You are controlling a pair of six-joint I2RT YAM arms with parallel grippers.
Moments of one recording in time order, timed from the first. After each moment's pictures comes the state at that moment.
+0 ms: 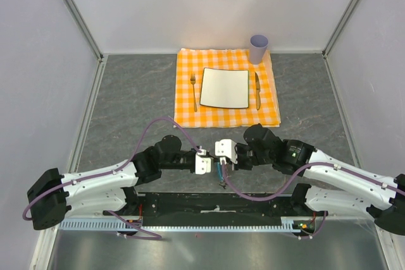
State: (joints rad) left arm -1.06 0.99 0.47 0.24 0.40 0.53; right arm 1.04 0.97 0.83 -0.55 -0.26 -0.48
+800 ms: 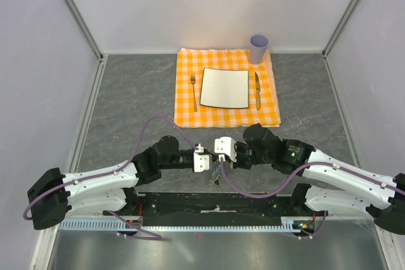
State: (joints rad) left arm -1.06 1.00 0.45 0.36 0.40 0.47; right arm 1.04 0.98 0.83 -0.54 -0.23 -0.44
